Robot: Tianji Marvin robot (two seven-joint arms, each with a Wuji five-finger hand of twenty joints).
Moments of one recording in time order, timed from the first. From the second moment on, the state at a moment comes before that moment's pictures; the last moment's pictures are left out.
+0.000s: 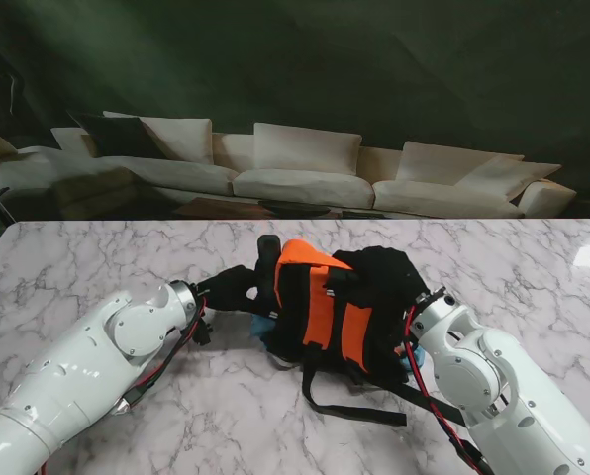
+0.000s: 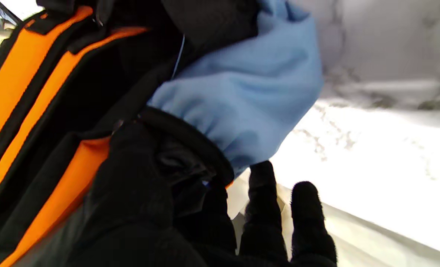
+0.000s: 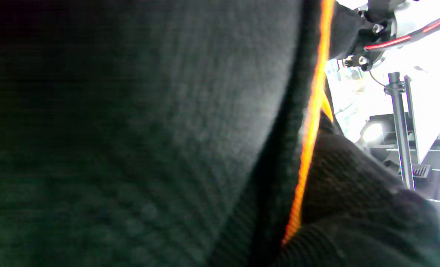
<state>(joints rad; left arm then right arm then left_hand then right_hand) 1.13 -1.08 -0.93 -1.19 0.39 -0.44 -0.26 -1.55 -1.09 1.25 -1.73 -0.82 -0.31 -0.09 1.03 -0.21 -0.06 -0.05 0.51 0.05 0.30 0.43 0.69 -0.05 0.20 0.31 0.41 0.15 0.35 0.70 -0.02 0.19 0.80 0.73 0.68 -0.51 0.75 -0.24 0.71 -0.11 0.92 0.33 1.20 0.00 0.74 0.51 1.28 0.03 1.00 0.55 0.84 0.24 1.57 0.47</state>
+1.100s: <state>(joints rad) 1.22 -1.09 -1.05 -1.31 0.40 -0.41 -0.14 -1.55 -1.09 1.25 -1.74 -0.81 -0.31 -0.08 1.10 -0.18 -0.02 -0.03 0.57 0.09 0.33 0.61 0.58 0.19 0.19 0.33 0.45 0.25 0.31 0.58 0.03 0.25 0.76 0.67 0.69 -0.51 0.75 -0.25 0.71 -0.11 0.92 0.33 1.20 0.00 0.74 0.51 1.28 0.03 1.00 0.55 0.84 0.24 1.57 0.47</state>
